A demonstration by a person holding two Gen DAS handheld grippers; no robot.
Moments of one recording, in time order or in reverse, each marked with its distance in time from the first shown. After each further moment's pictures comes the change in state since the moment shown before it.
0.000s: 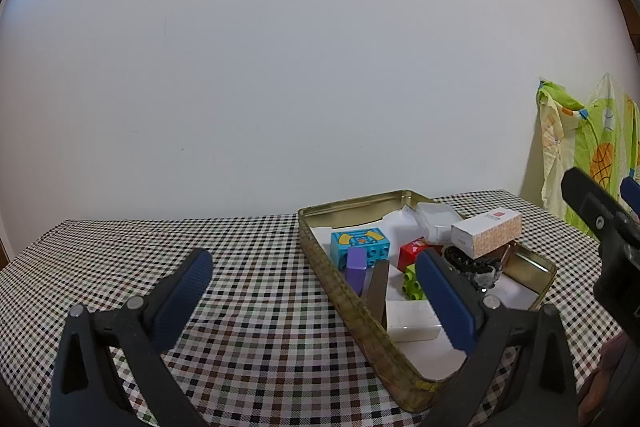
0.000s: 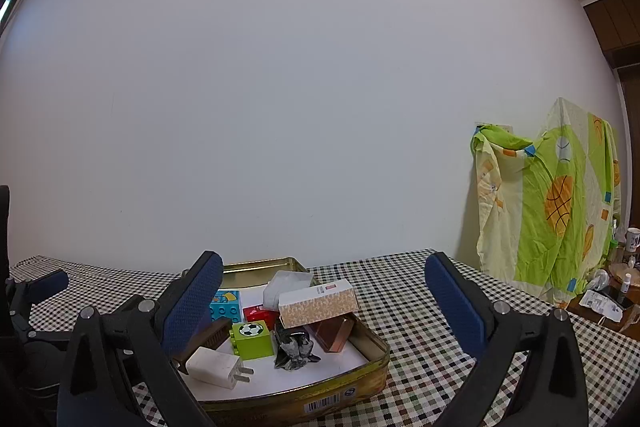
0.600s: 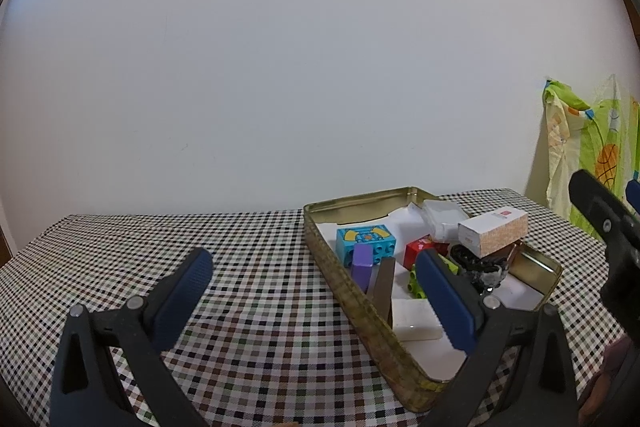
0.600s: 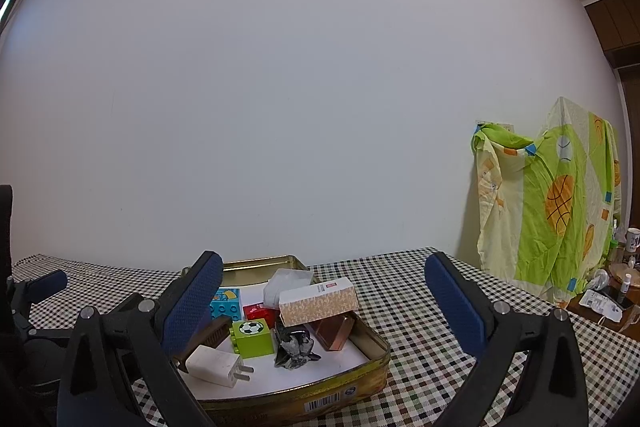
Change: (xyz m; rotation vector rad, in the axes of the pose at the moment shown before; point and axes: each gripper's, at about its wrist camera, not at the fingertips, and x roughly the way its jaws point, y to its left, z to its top) left arm 0.004 0.003 0.000 -0.009 0.022 0.021; right arm 0.002 -0.001 -0.002 -0.003 0.009 0.006
